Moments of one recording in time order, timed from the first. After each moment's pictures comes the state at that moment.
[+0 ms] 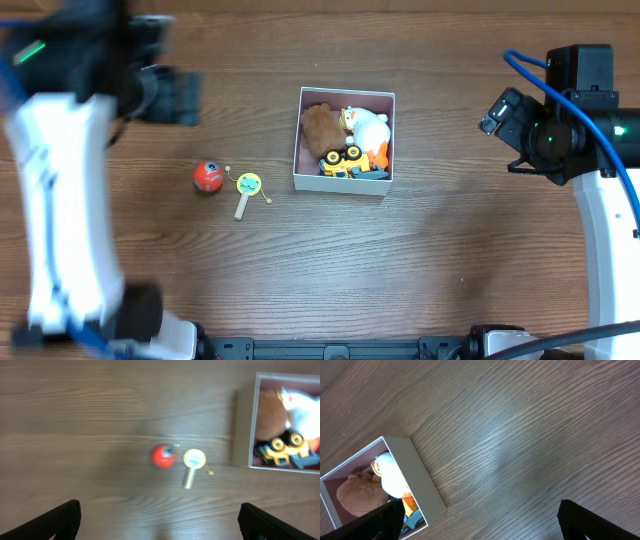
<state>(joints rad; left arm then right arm) 0.06 1.67 2.20 -1.68 0.03 0.02 0.01 1.42 1.62 -1.32 0.10 0.62</state>
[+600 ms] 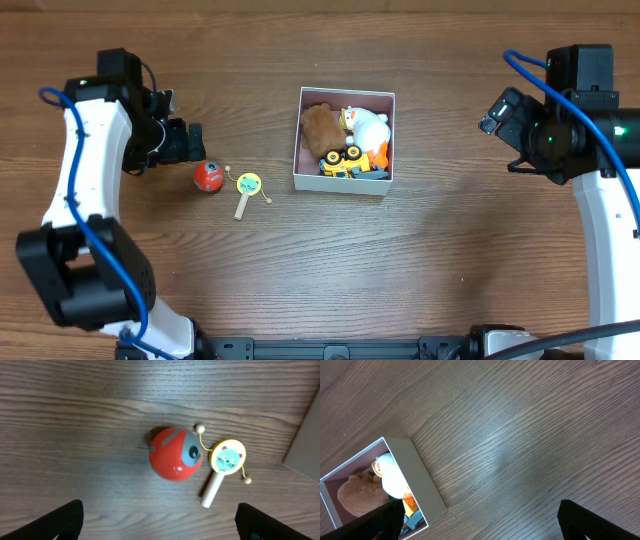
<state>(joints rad) 0.17 1.80 1.50 -1.20 0.14 0.04 0.01 1.42 1.62 -1.32 0.10 0.62</state>
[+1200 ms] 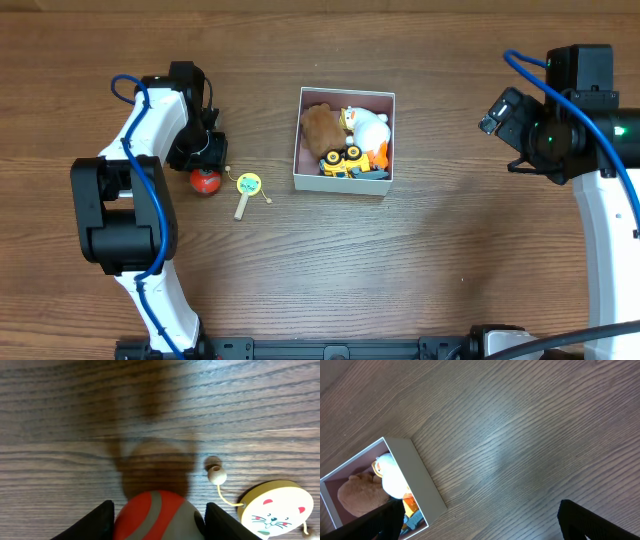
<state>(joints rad) 0.02 2.06 1.50 -1.08 -0.01 0.04 0.01 1.42 1.62 -1.32 0.10 0.62</state>
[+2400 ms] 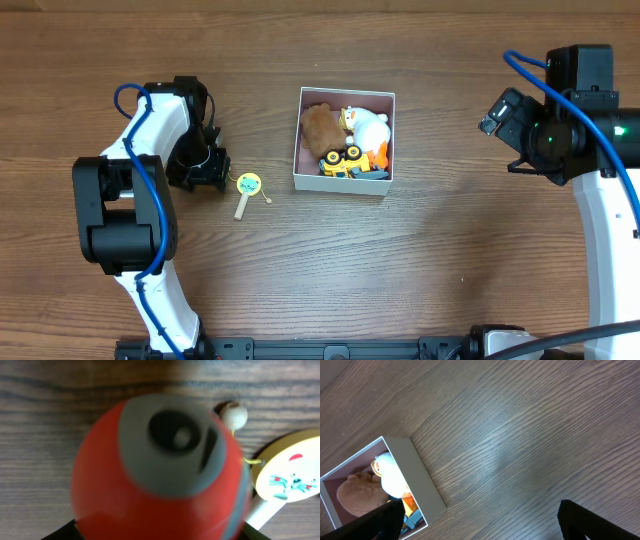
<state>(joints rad) 0.02 2.06 1.44 -1.17 0.00 0.02 0.01 1.42 1.62 -1.32 0.10 0.62</state>
